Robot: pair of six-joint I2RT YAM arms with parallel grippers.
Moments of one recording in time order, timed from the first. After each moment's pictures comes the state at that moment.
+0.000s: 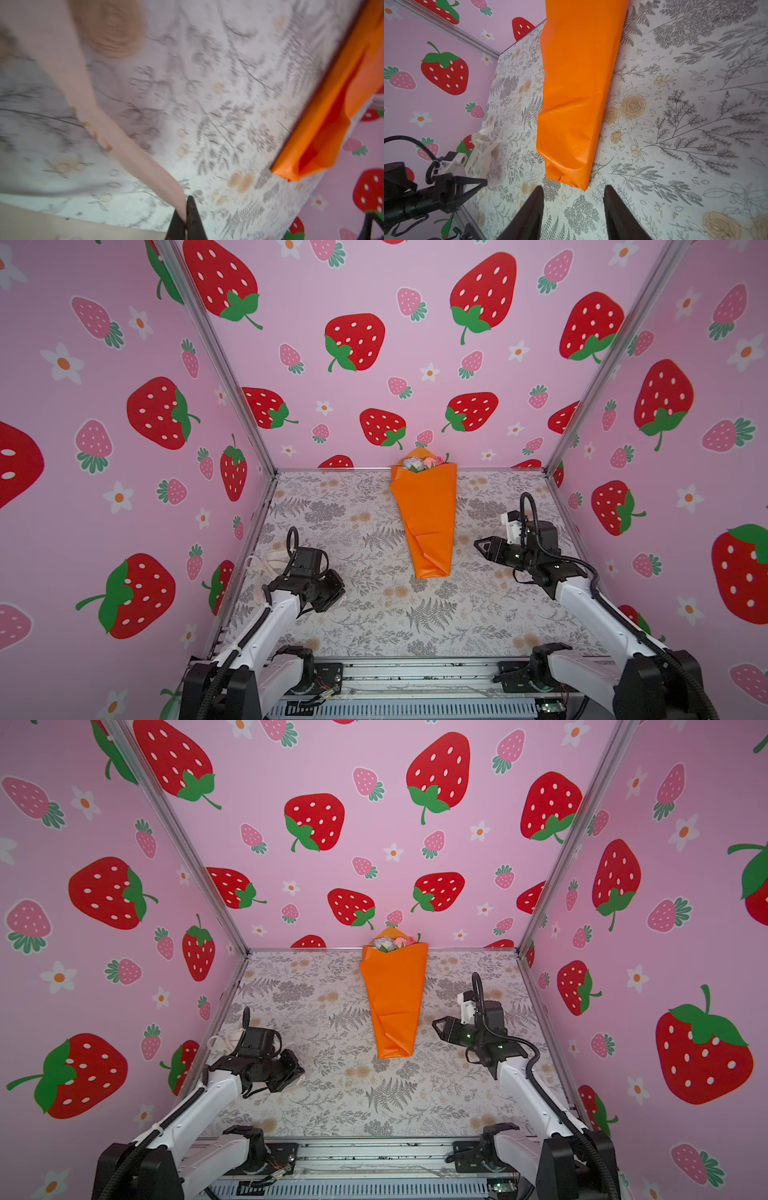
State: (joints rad) left arm -0.17 1.04 0.56 -0.62 0.35 -0.84; right arm 0.26 1.08 0.64 -0.21 -0.48 0.46
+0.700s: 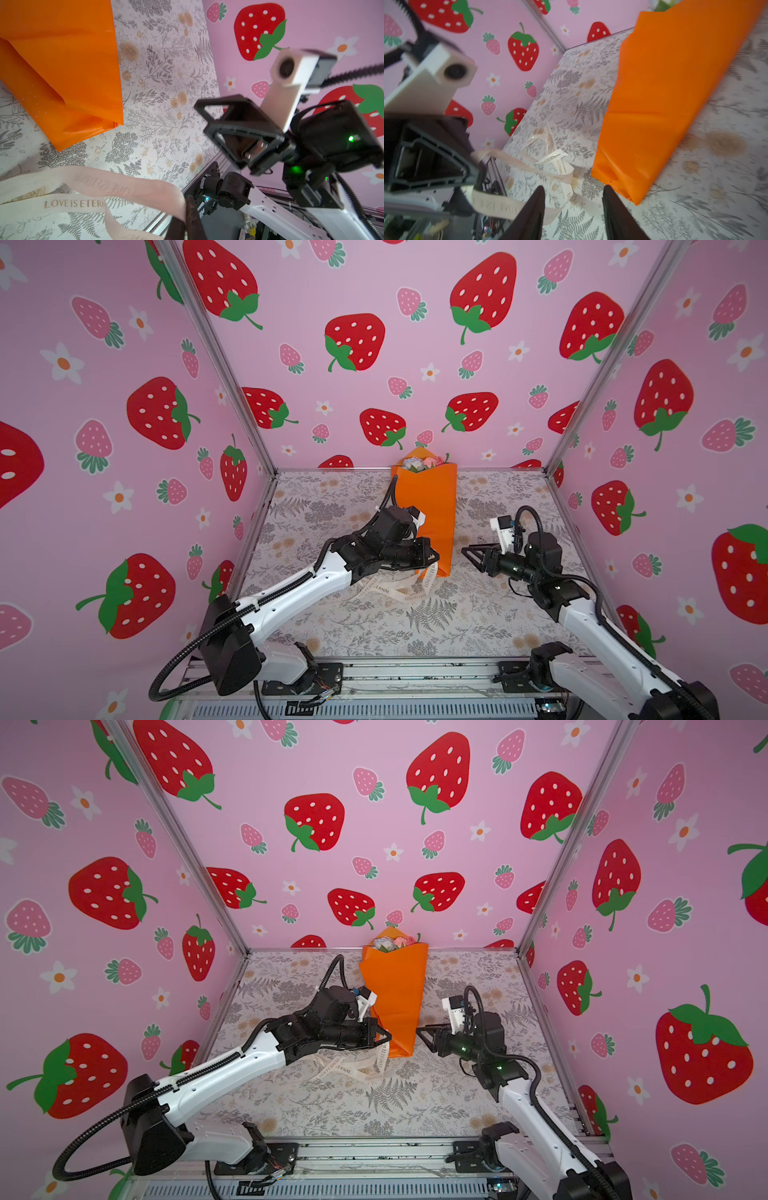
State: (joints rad) left arm -0.82 1.37 1.17 -0.42 0.36 -0.85; right arm 0.42 0.89 0.50 0.03 -0.66 0.39
